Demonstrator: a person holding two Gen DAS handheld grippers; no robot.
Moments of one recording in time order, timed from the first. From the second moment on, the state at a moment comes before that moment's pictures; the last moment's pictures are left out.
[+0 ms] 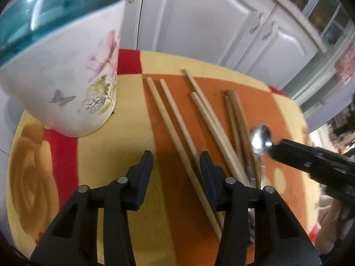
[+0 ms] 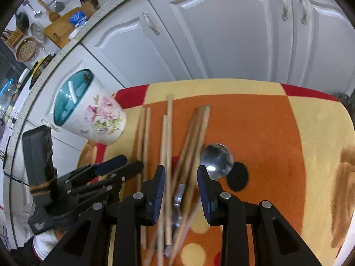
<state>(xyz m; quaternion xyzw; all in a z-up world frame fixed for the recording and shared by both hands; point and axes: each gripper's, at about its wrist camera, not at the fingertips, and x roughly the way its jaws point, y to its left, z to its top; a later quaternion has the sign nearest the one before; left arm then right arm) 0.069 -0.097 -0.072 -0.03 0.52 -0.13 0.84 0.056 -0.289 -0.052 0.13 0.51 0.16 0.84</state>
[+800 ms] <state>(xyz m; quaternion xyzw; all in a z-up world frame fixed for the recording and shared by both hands) 0.077 -0.097 -0.070 -0.03 0.53 -0.14 0.84 0.101 -0.339 -0.077 0.13 0.50 0.15 0.84</state>
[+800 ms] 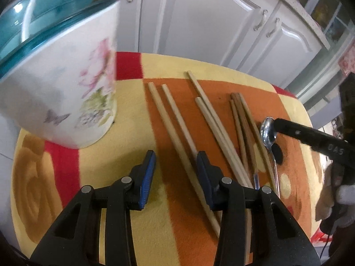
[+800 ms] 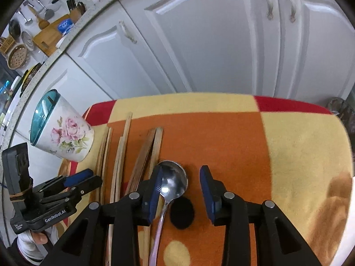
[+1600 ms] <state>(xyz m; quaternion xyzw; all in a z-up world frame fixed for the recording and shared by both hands) 0.036 -0.089 -0.054 -0.02 0.54 -0.19 0.82 0.048 -0.369 -0.079 0.17 0.49 0.17 0.84</state>
